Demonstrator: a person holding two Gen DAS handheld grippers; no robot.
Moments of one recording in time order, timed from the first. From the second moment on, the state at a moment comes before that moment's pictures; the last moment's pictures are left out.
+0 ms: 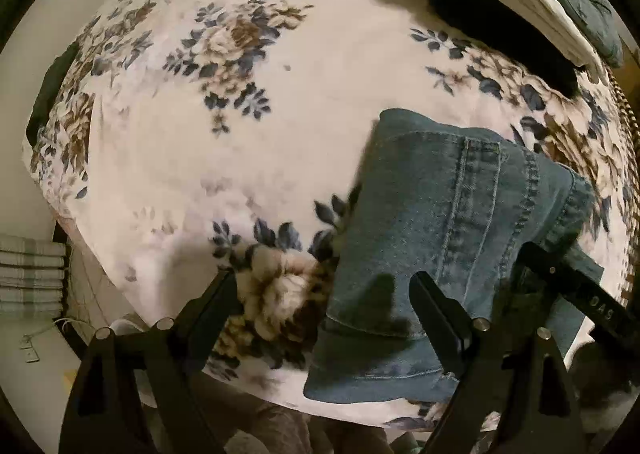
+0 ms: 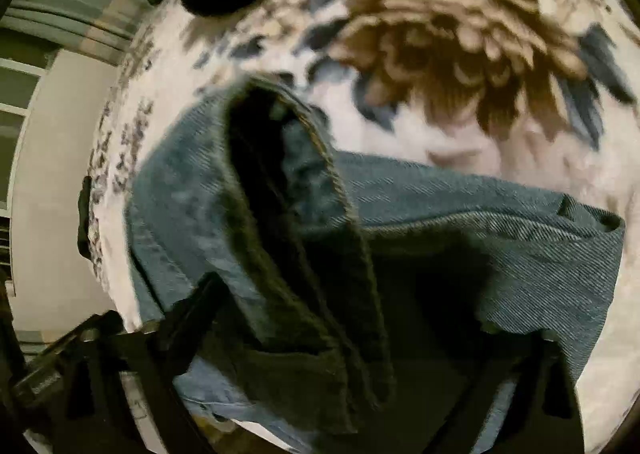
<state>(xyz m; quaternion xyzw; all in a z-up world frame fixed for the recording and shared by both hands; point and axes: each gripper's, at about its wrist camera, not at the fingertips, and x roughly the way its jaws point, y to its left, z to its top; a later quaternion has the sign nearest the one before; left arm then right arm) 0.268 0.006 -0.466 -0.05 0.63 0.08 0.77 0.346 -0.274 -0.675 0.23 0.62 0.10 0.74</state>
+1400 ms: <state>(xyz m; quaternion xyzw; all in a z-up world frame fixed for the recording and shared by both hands) 0.302 -0.069 -0.533 -0.24 0.68 -0.13 0.68 0.127 -0.478 -0.662 0.56 0.56 -0.12 0.60</state>
